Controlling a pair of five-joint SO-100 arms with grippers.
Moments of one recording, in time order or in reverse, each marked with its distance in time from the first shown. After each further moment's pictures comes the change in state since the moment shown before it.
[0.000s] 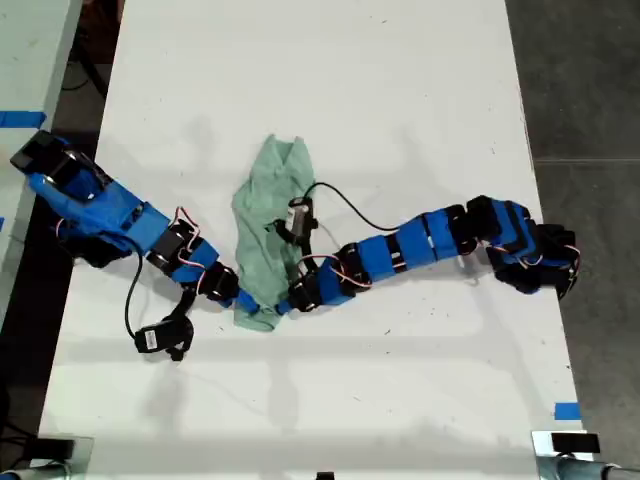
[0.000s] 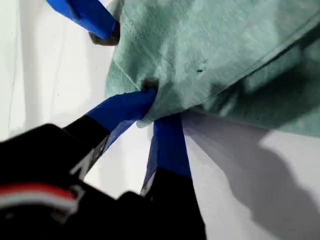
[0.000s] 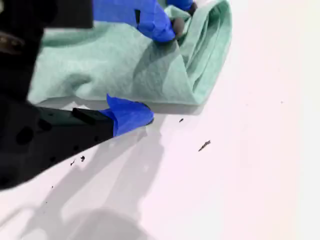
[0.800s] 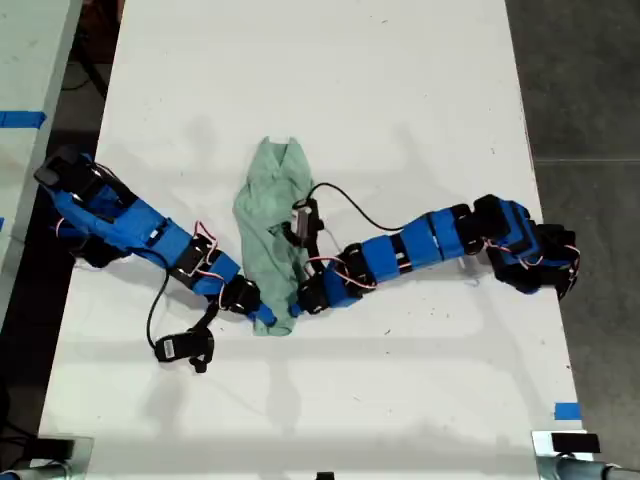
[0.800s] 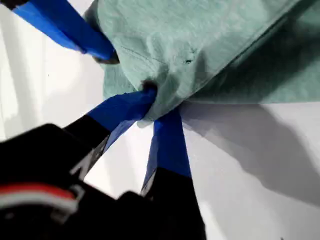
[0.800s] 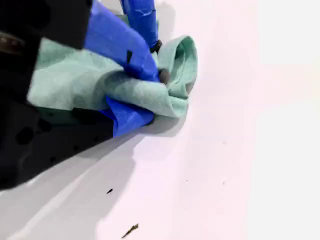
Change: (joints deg) arm 0 -0.4 -21.1 -7.9 -21.3 1.9; arm 1 -1.5 4.0 1.6 10.8 3.5
